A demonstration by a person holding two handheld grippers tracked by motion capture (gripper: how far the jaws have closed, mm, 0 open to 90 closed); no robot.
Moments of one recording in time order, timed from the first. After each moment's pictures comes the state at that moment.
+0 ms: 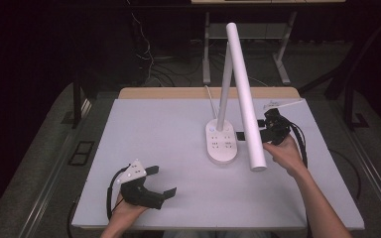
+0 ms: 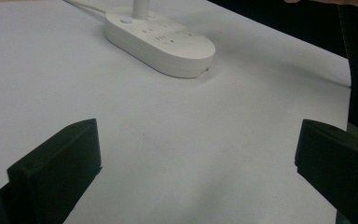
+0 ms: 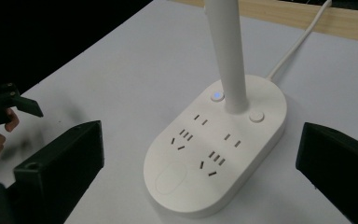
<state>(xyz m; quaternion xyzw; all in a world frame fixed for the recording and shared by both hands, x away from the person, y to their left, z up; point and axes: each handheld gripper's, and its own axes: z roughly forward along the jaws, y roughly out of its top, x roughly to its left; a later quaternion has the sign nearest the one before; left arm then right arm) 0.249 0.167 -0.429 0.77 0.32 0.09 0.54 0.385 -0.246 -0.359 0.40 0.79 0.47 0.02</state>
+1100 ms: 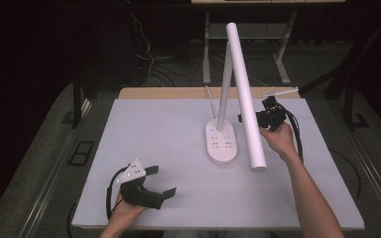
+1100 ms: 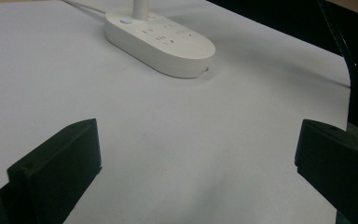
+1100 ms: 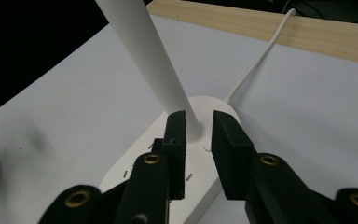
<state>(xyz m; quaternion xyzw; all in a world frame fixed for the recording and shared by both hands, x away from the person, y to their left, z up) 0.249 0.167 -0.429 0.78 0.32 0.09 0.54 0.435 -0.252 -0.368 0.42 0.77 0.47 0.03</state>
